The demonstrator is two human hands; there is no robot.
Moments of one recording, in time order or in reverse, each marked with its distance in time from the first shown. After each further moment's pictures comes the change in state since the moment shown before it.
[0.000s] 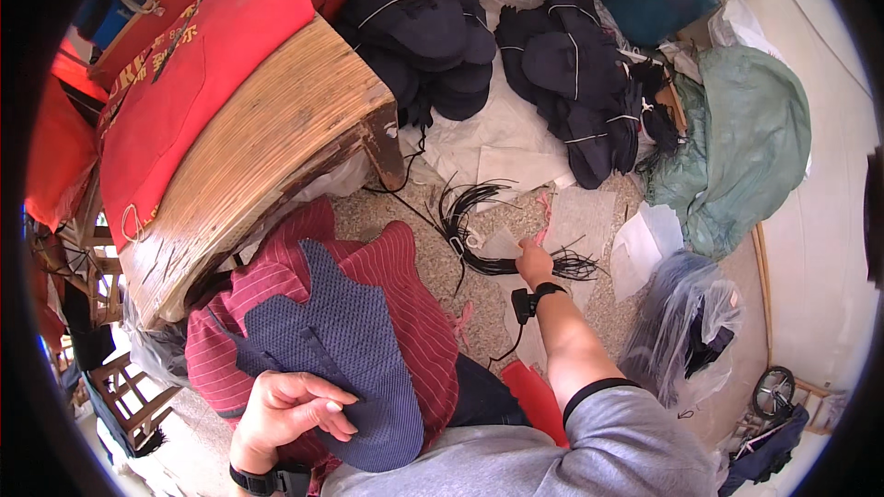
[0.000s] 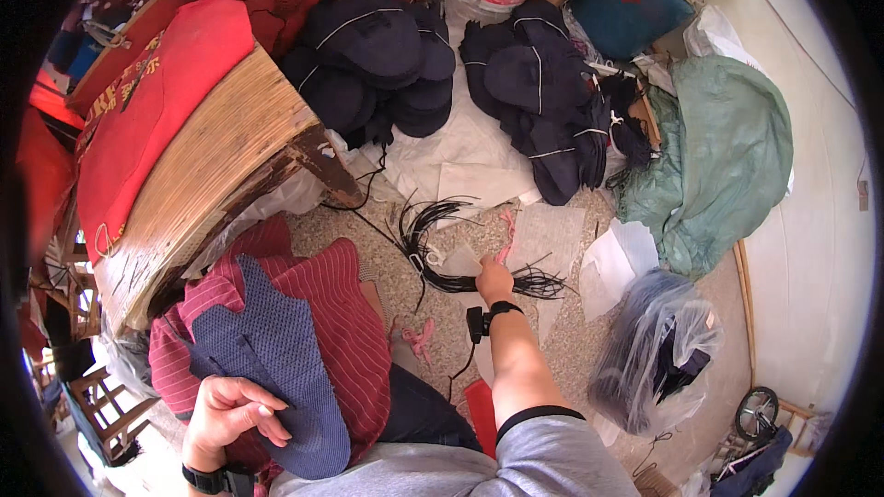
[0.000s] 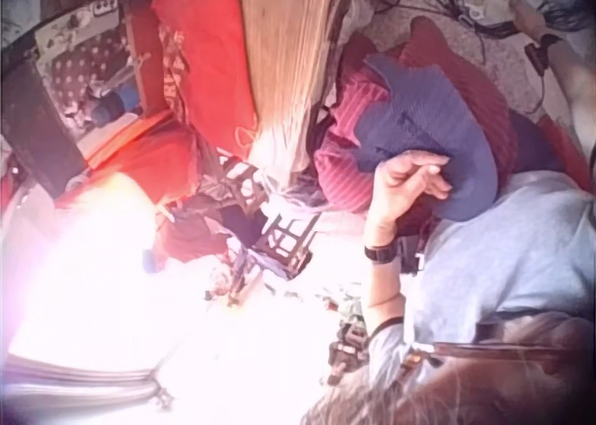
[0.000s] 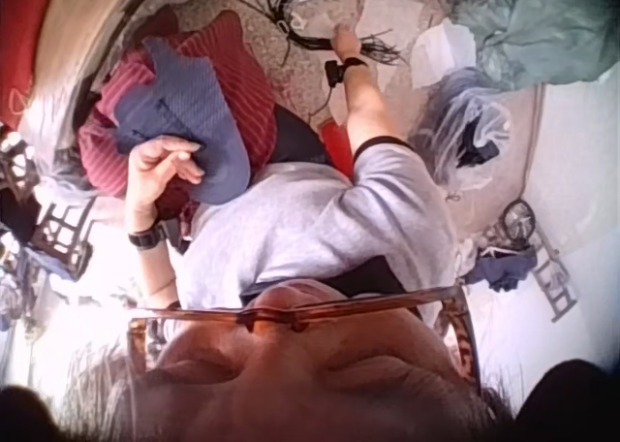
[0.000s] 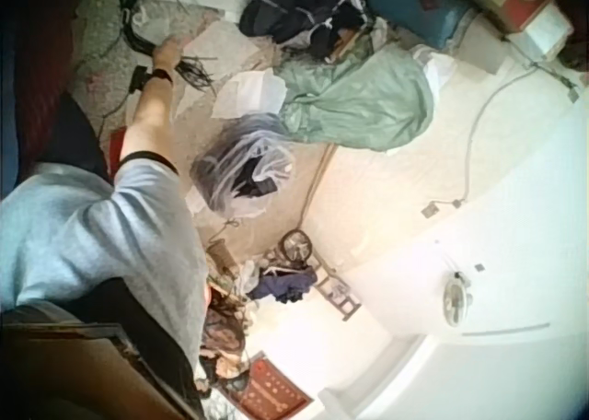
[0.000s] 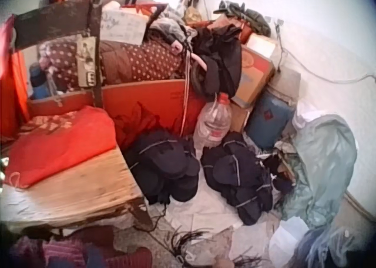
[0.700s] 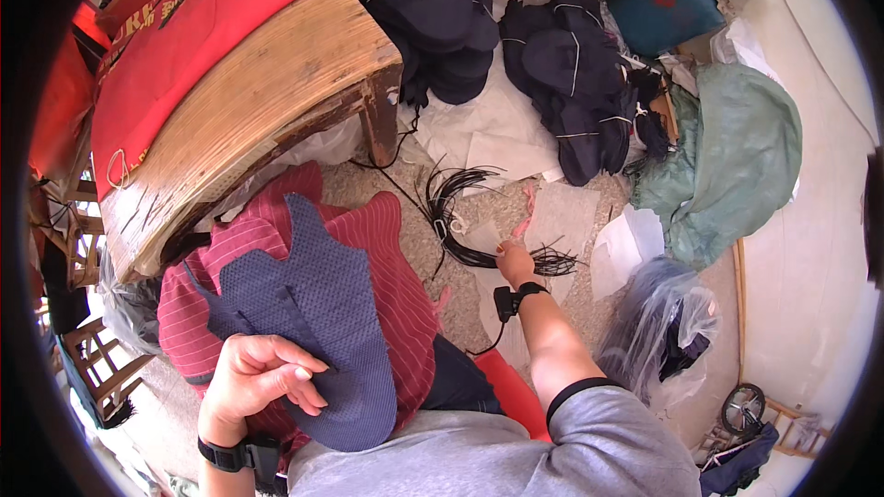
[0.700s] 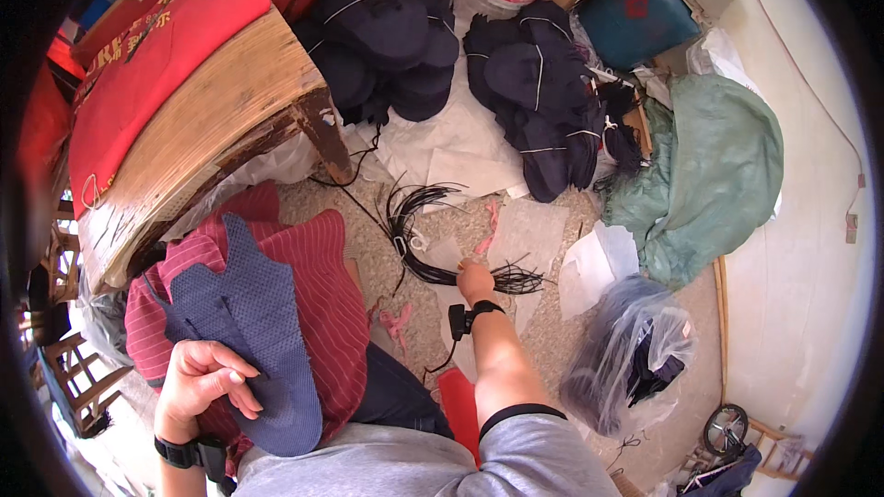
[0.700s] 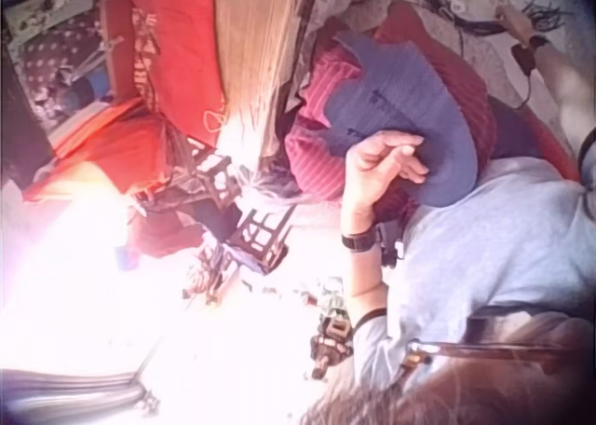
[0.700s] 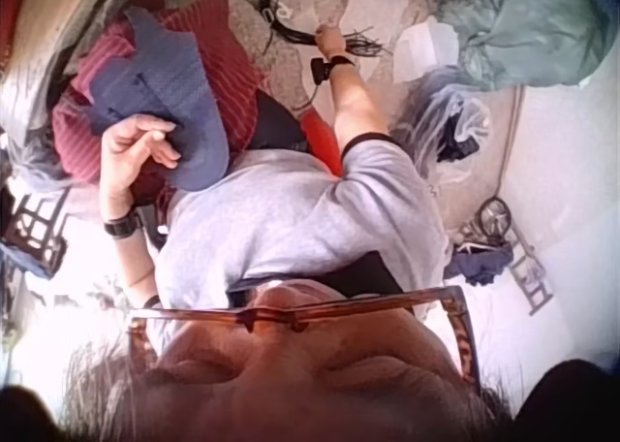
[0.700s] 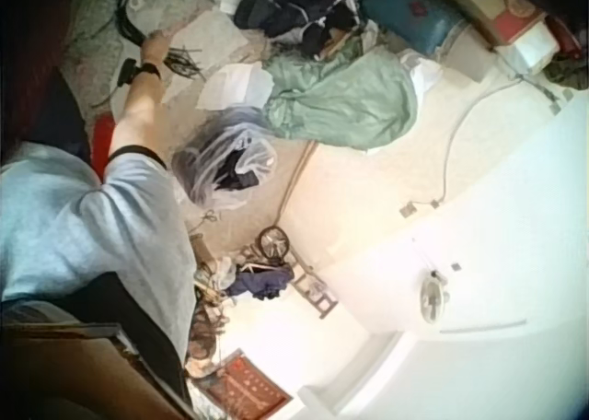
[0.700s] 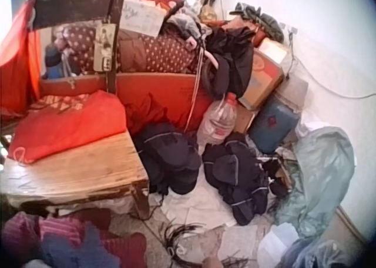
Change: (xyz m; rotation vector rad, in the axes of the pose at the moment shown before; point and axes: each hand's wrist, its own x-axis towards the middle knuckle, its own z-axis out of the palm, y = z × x) left_hand 0.000 -0.004 0.001 0.021 0.039 0.064; right_hand -0.020 0.017 0.012 0.054 0.012 -0.108
